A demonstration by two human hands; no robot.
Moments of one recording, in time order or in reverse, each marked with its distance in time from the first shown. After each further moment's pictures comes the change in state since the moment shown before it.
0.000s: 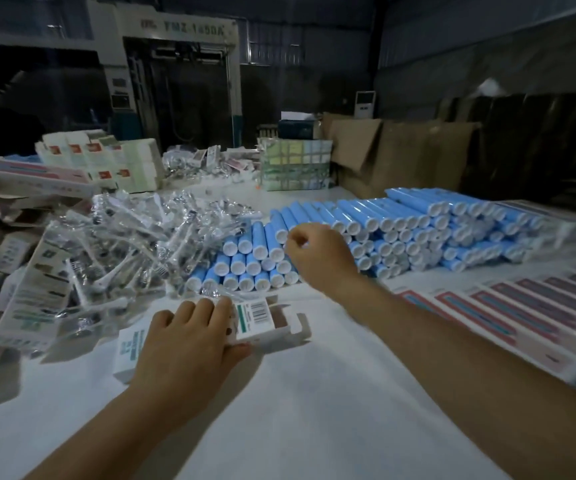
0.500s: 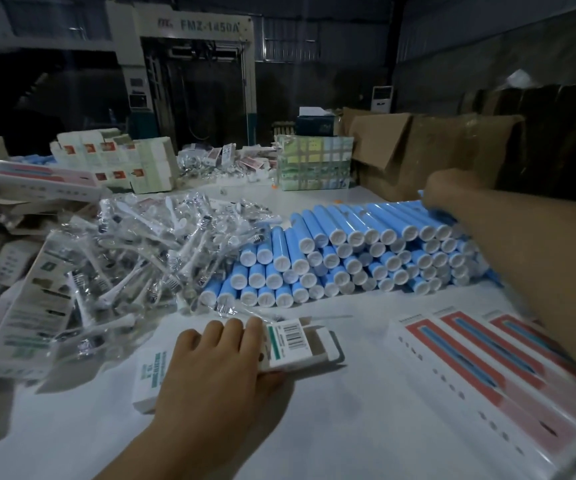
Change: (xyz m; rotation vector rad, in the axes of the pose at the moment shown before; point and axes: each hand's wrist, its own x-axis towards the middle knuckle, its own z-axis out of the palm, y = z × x) left_hand 0.015 0.007 0.006 0.036 -0.042 -0.003; right_hand 0.160 0.127 -0.101 -0.966 -0.125 0.488
